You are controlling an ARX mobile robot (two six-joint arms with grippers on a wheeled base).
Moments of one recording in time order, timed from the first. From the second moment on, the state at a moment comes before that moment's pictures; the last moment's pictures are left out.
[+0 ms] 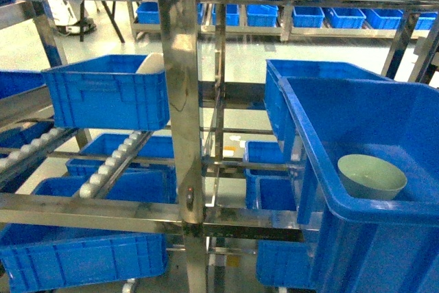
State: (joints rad) left arm 0.00 0.01 0.01 0.00 0.00 0.00; right arm -0.22 1.31 0.41 0.57 -0.23 -0.09
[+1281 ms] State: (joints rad) left arm 0.00 0.01 0.01 0.00 0.00 0.00; right arm -0.10 0.51 0.07 0.43 -0.10 0.00
